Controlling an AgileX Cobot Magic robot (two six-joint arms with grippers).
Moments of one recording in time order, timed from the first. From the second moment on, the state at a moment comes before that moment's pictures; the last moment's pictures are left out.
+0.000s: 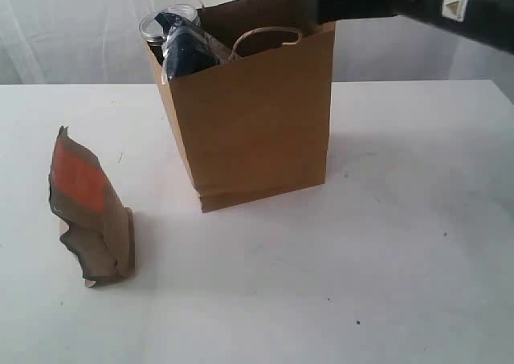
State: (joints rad) left arm -0.50 0.01 0.02 0.29 0.01 -0.27; right arm 0.40 1.29 -0.99 -0.66 -0.28 0.51
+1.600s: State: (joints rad) left arm -0.50 0.01 0.02 0.29 0.01 -0.27; right arm 0.40 0.43 -0.37 -0.30 0.41 0.50
